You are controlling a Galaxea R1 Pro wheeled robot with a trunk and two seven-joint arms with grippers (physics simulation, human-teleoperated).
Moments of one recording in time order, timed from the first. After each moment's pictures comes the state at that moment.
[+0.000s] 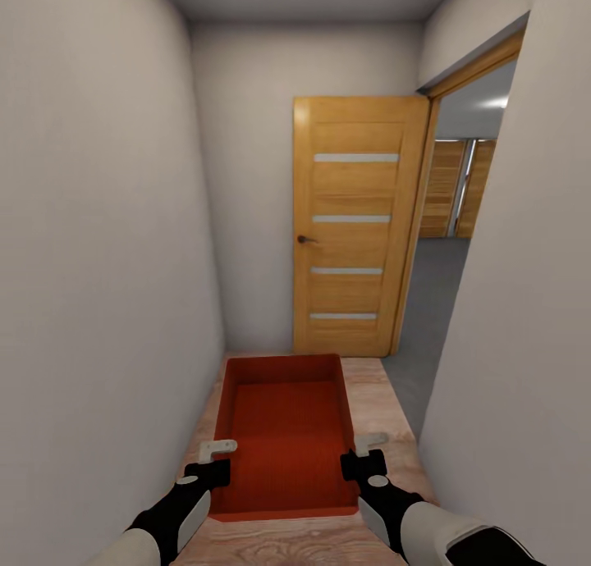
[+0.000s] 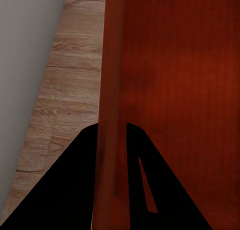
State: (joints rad) left arm -0.58 -0.05 -0.14 -0.33 0.21 0.05 0.15; right arm -0.73 0.15 0.27 0.01 -0.10 -0.22 -0.20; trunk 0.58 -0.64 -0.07
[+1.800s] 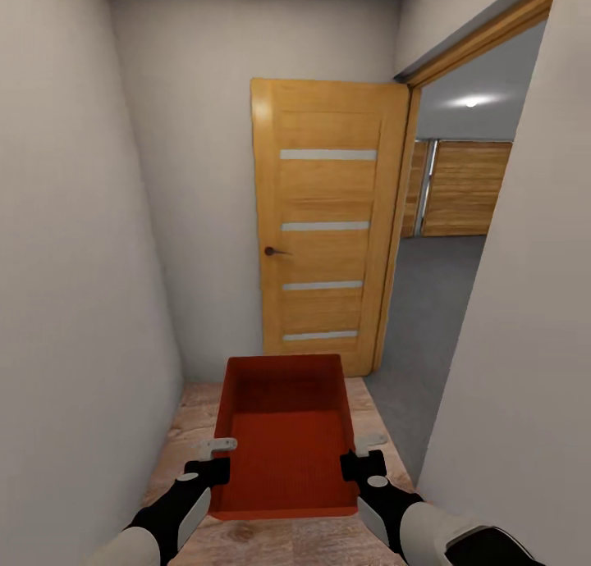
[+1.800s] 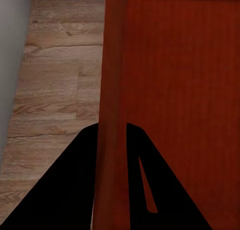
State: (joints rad) left arm -0.58 -0.05 -0.14 -0.35 0.19 0.08 0.16; right arm -0.73 0.15 0.26 0.01 -0.10 -0.22 -0.21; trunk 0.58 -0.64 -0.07
